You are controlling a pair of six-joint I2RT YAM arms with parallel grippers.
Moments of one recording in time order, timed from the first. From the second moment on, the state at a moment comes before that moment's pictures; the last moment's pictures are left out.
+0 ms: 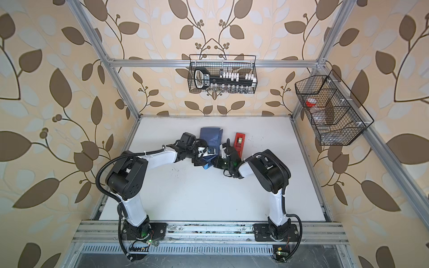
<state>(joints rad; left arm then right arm) -0.49 1.83 1.11 -0.09 0.38 1.00 0.52 2.01 0.84 0.59 -0.35 0.80</state>
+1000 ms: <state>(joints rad) -0.50 1.84 1.11 -0.02 0.27 0.97 0.56 2.03 0.85 0.61 -0.34 0.81</state>
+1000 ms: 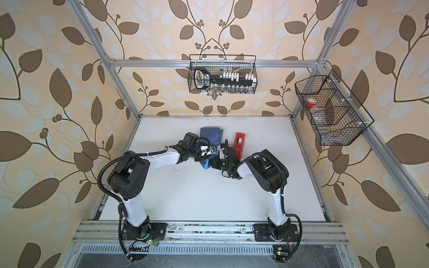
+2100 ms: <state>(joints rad) -0.50 1.84 1.13 -0.05 0.27 0.97 0.63 1.88 0.69 0.58 -0.31 0.85</state>
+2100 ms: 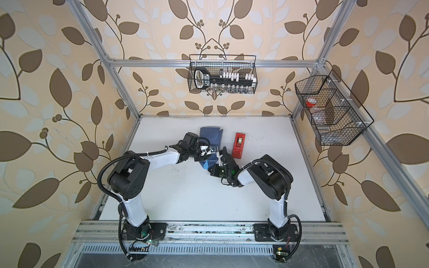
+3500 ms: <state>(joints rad) -0.26 1.93 1.56 -0.55 0.44 0.82 0.73 1.75 0.79 0.18 0.09 -0.92</state>
